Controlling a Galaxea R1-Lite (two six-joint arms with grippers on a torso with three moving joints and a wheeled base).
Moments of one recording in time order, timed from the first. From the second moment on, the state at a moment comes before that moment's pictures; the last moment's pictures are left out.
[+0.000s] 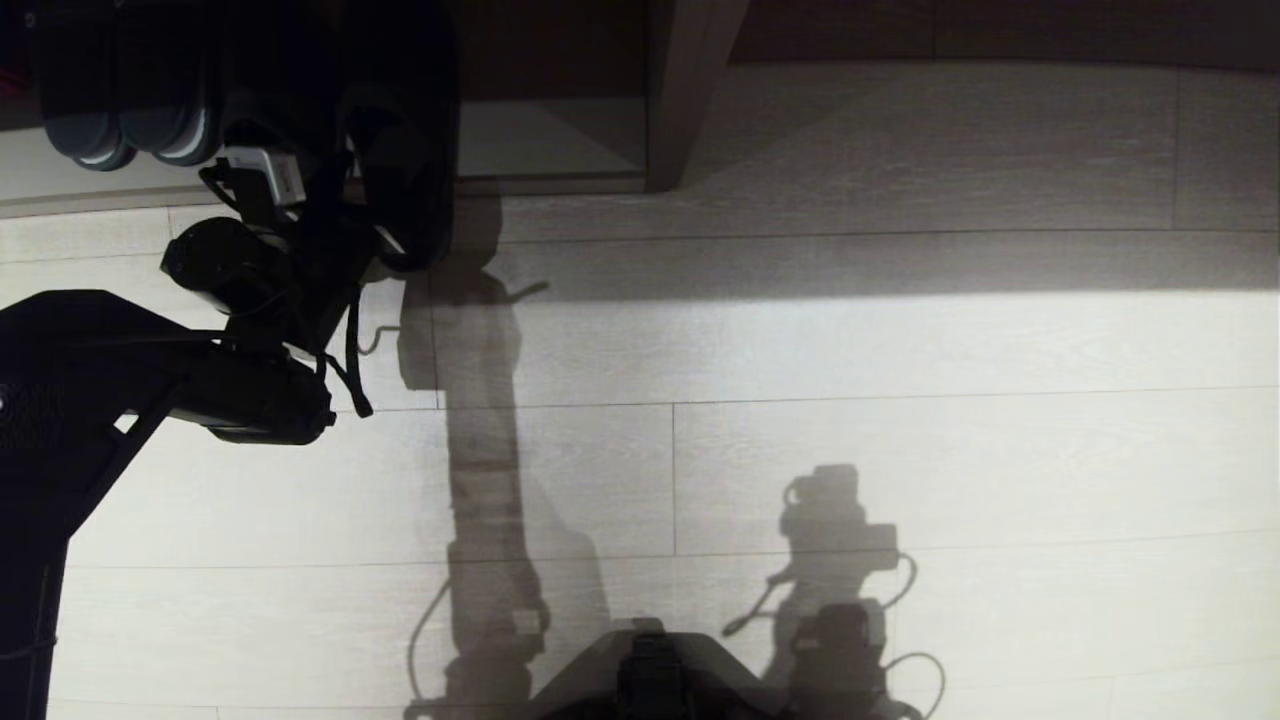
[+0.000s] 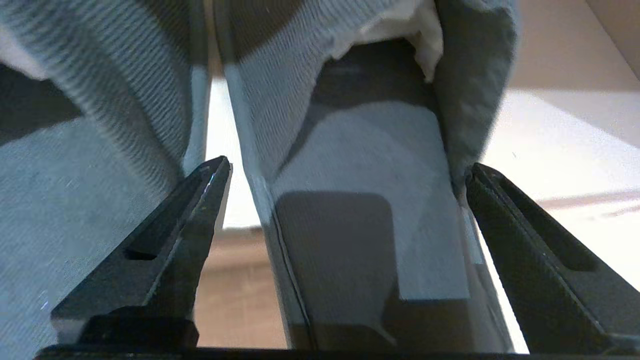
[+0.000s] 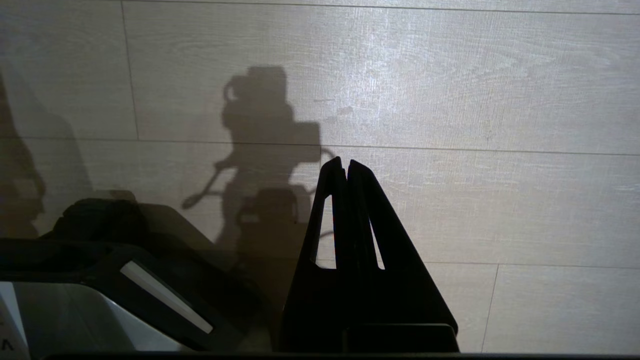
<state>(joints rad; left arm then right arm) -0.05 2.24 -1.47 -1.52 -0.23 -0.15 0.00 0.00 0.00 0.00 0.01 0.00</state>
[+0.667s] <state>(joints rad) -0.05 2.31 -1.61 -1.52 -0.24 -0.16 0.00 0.00 0.00 0.00 0.01 0.00</state>
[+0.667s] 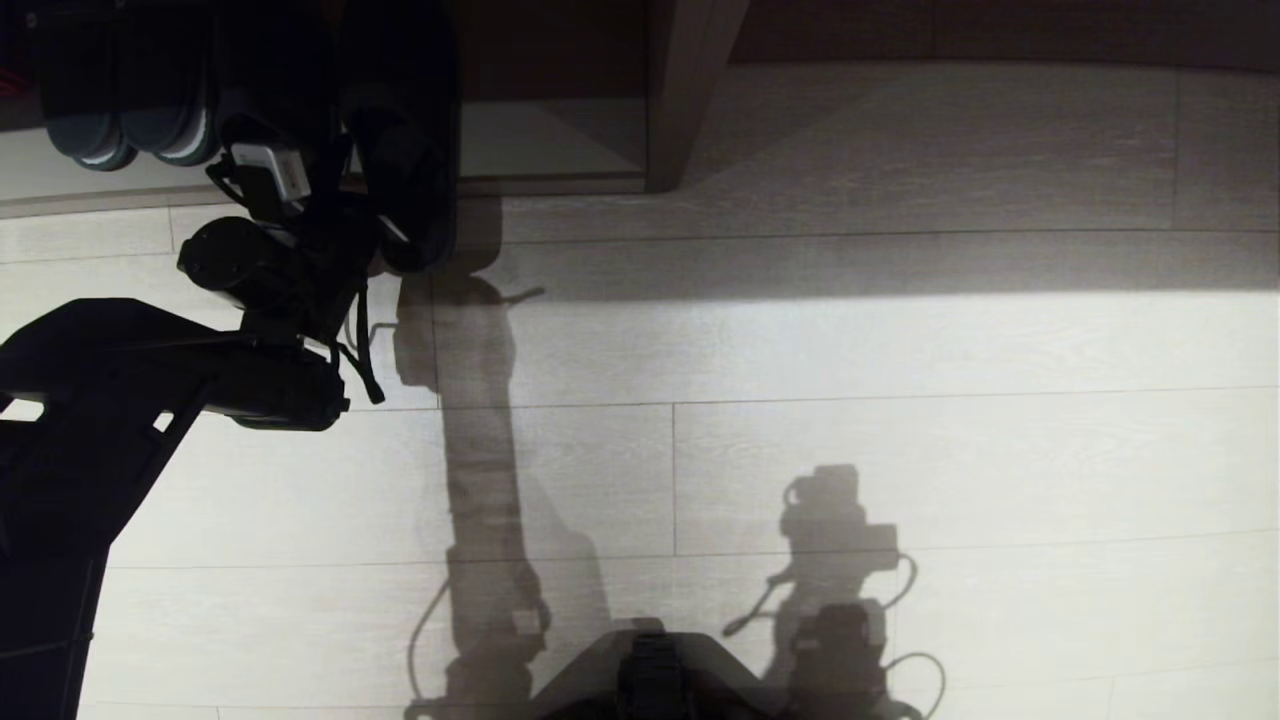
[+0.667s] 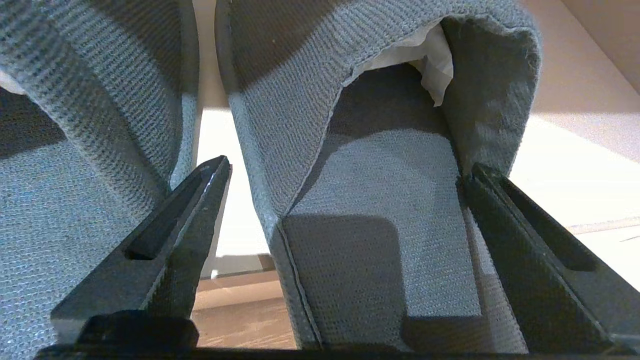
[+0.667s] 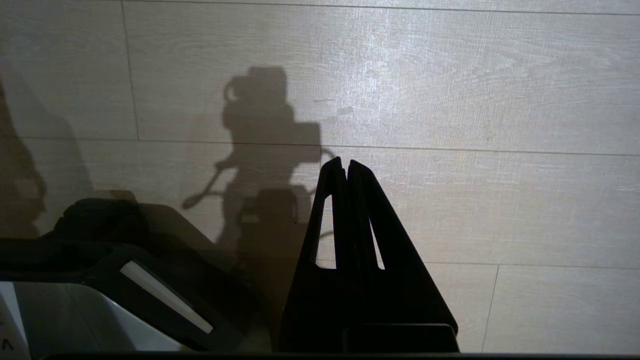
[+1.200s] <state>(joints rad) -0.04 2.30 -1.61 -1.52 -0.24 -0.17 0.00 0.00 0.00 0.00 0.01 0.00</state>
